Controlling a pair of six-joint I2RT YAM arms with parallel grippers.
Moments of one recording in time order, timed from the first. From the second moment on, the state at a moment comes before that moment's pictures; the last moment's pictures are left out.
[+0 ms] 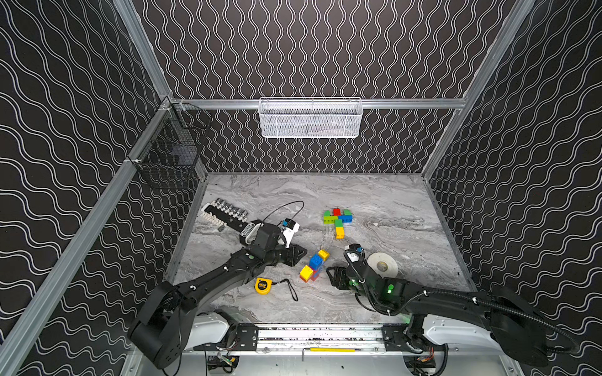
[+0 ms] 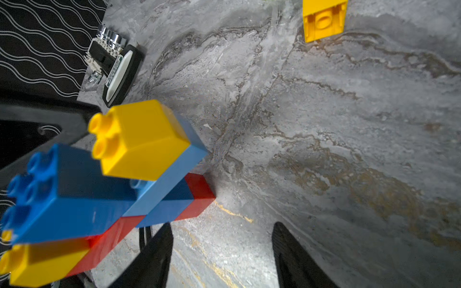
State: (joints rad) left arm -0.59 1.24 0.59 0.01 0.41 -0.39; right arm 1.06 1.16 0.42 0.03 0.30 0.96
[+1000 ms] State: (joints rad) left arm -0.76 1.14 0.52 -0.02 0.38 -0.43; right arm 1.06 1.09 0.46 0.11 0.21 1.27
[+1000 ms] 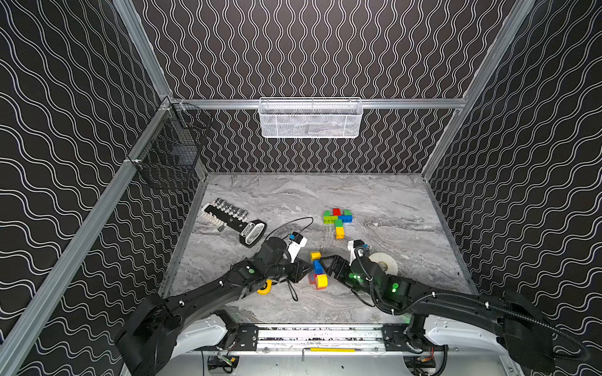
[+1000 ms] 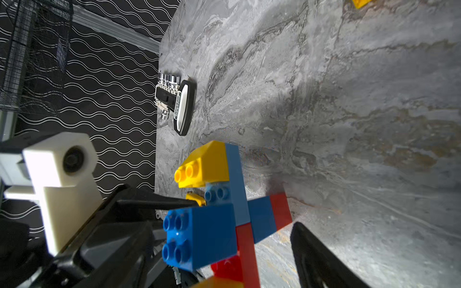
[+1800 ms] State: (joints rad) left arm -0.79 1.22 0.48 0.04 0.35 -0.44; right arm 0.78 1.22 0.28 0.63 -0.12 0.97
